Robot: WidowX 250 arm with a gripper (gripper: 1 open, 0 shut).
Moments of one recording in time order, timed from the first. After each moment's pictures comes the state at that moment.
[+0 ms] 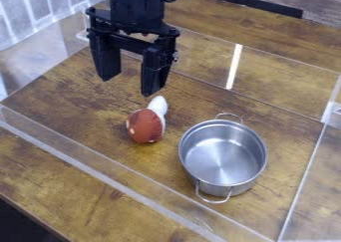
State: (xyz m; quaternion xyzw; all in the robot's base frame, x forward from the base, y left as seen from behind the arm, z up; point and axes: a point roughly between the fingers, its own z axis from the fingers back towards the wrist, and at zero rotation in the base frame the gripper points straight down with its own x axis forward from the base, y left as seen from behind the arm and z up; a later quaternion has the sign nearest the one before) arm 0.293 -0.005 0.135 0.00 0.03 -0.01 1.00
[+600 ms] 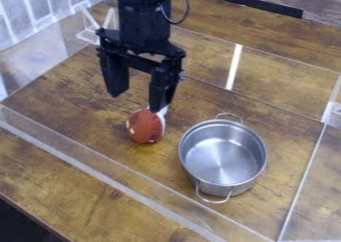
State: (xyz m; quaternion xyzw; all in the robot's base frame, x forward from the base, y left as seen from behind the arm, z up) arm 0.298 -0.014 0.112 -0.01 0.03 -0.02 1.00
